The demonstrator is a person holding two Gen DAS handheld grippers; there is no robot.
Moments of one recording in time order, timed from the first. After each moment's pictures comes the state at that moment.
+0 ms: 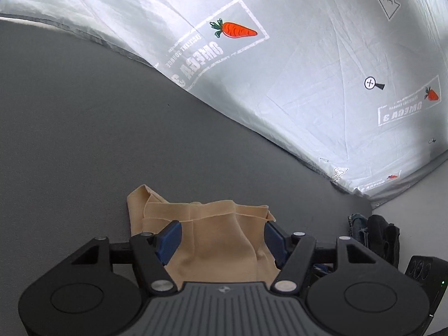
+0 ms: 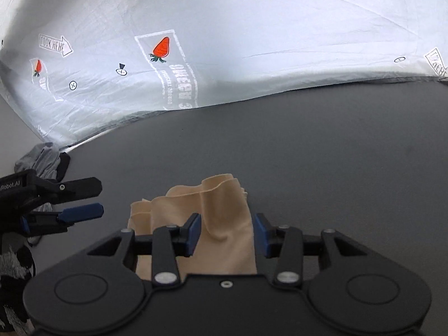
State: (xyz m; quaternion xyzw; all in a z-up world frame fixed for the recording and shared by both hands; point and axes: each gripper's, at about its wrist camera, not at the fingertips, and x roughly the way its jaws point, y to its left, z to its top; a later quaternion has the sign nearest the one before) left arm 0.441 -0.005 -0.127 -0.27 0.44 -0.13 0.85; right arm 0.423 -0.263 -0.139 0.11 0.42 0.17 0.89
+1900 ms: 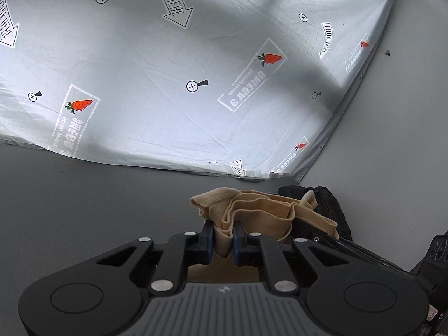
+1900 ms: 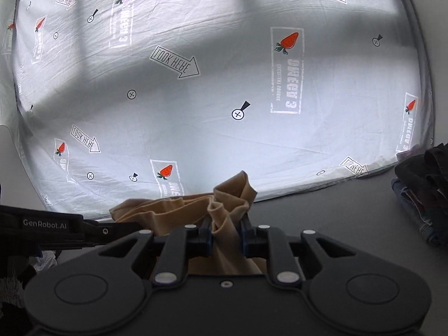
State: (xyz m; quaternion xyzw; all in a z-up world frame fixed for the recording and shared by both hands) left arm 0.303 -0.127 0.026 -0.17 0.30 -0.28 0.90; right arm 0.238 -0.346 -0.015 0.12 0.17 0.06 0.98
